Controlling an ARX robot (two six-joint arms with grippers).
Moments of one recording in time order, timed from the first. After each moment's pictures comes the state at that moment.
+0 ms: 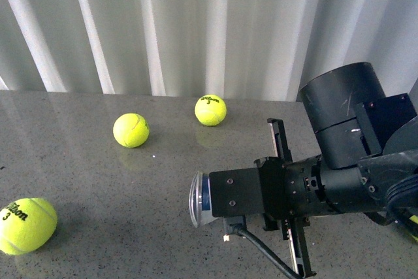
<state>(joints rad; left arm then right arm) 0.00 0.00 0.02 0.00 0.00 0.00 0.38 2.06 0.91 0.30 -0.29 -1.34</state>
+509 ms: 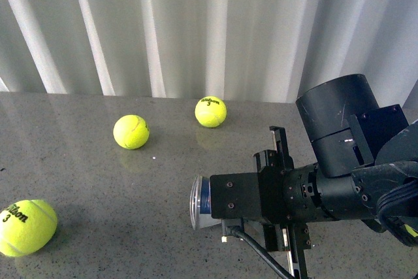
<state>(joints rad) 0.00 0.00 0.02 0.00 0.00 0.00 0.38 2.08 0.91 0.31 -0.26 -1.29</state>
